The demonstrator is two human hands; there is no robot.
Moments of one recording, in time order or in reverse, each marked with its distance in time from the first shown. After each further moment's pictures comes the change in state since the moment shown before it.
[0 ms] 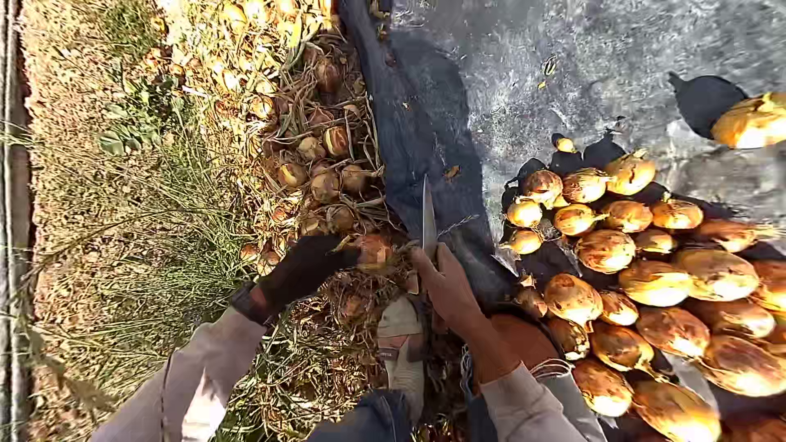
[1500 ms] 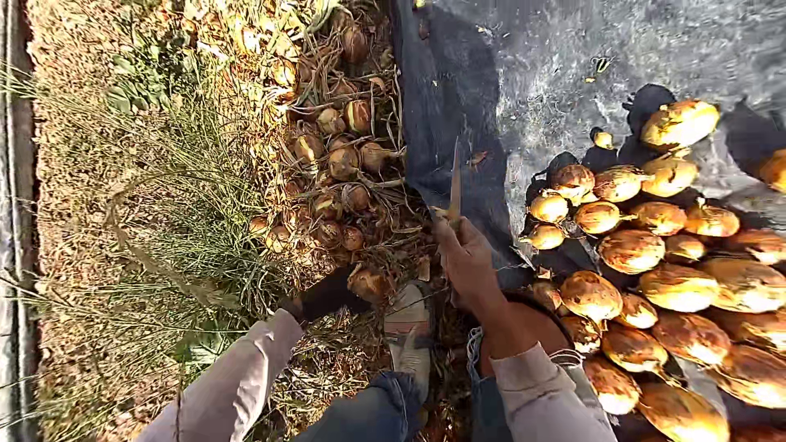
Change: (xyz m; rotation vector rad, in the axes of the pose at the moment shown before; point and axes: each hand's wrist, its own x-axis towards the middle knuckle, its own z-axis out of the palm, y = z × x) left_hand -0.016 -0.094 0.089 -0.446 -0.285 -0.169; right_hand 0.002 -0.011 0.002 -0.001 0.039 -0.090
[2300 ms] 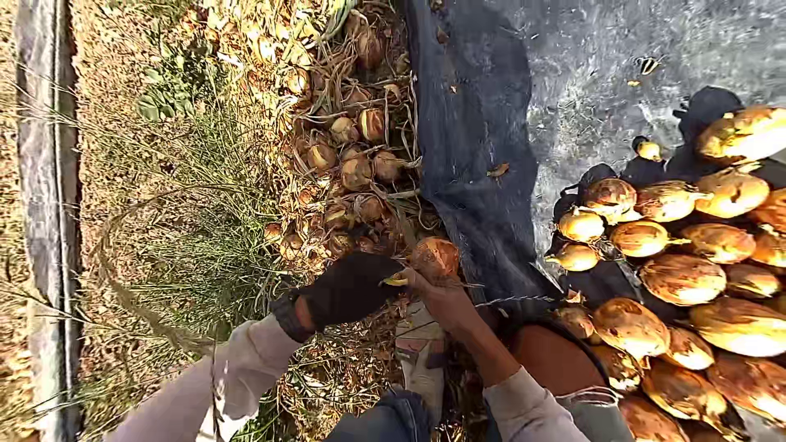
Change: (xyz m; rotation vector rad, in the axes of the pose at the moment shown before) left_hand -0.025 0.104 -0.015 0.752 0.158 0.555; right_hand 0.008 0.025 0.046 0.162 -0.252 0.057
